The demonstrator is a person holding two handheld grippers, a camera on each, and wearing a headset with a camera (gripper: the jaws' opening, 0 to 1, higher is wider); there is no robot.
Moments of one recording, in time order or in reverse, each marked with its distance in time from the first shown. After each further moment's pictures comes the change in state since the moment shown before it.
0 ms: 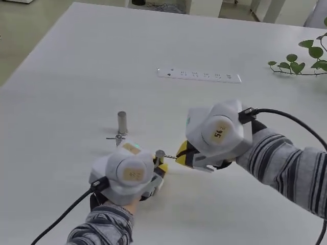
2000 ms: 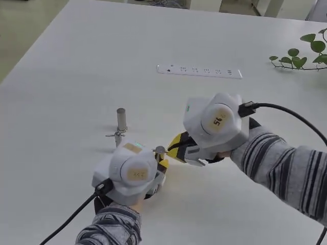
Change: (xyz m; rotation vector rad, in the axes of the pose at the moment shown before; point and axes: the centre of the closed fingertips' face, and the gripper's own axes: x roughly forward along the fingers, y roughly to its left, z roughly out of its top) left arm 0.003 0.001 0.000 -0.043 -0.017 0.063; right arm 0.007 -0.005 0.016 0.113 -0.110 -0.001
